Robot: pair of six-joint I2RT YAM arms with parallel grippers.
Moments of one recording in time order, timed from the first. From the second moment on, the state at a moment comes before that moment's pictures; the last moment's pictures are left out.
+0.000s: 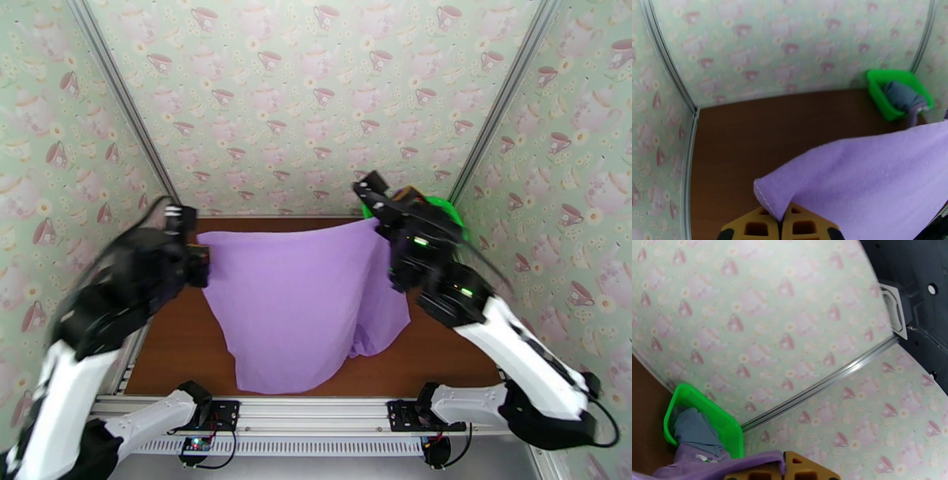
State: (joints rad) left arm -0.49 1.13 1.60 -1.08 -0.39 -0.17; right arm 0.84 1.34 1.63 -0.34 1.08 -1.00
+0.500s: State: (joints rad) left arm -0.28 1.95 1.80 -0.63 -0.51 -0.03; right arm 0.62 2.41 2.17 -0.08 0.82 -0.93
